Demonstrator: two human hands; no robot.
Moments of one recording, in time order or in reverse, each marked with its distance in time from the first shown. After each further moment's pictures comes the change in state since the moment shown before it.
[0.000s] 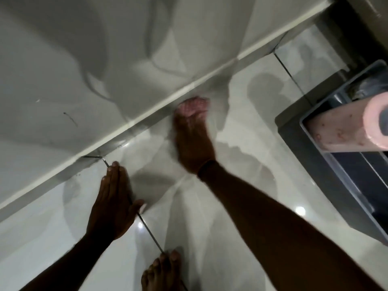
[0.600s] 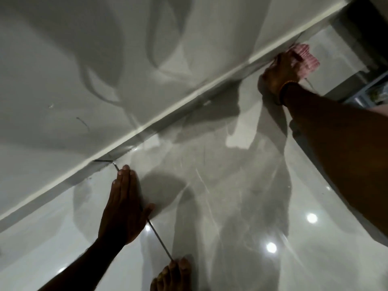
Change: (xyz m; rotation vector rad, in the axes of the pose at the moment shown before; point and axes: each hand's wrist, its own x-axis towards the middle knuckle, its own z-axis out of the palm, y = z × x) left_hand 0.006 0.002 0.008 0.030 0.008 -0.062; right_hand 0.122 0.210 -0.100 -0.009 -0.025 0.692
